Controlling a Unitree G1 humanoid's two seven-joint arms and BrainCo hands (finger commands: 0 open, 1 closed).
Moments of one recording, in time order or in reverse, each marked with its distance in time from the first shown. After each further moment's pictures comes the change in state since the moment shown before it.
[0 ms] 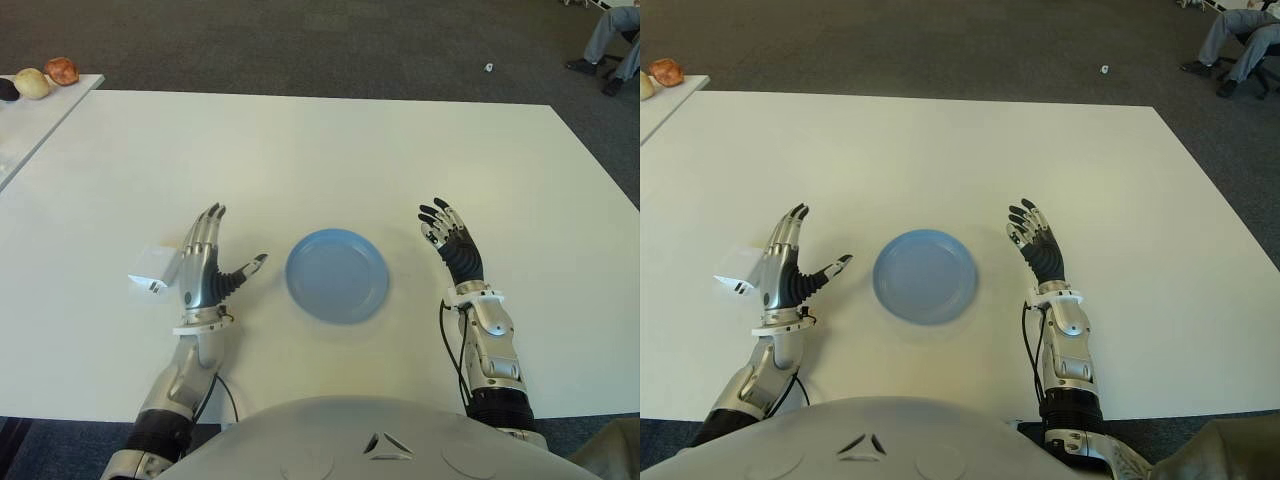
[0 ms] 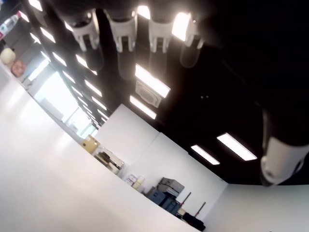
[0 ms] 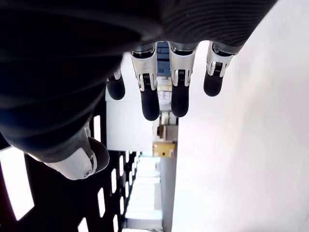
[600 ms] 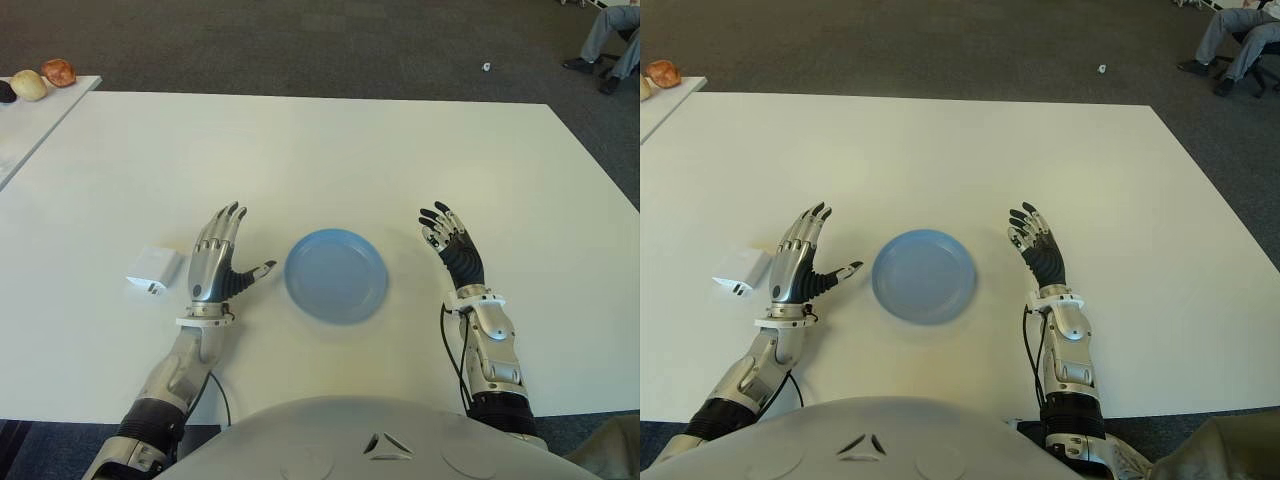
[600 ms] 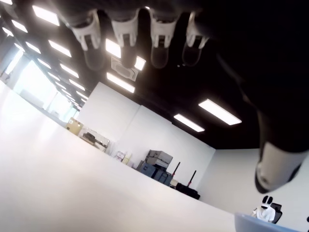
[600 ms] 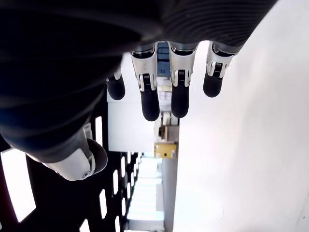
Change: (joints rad) left arm -0.037 0.076 -0.074 0.017 0.058 0.048 -0.034; right arm 0.022 0.000 -0.003 -0.001 0.013 -0.007 0.006
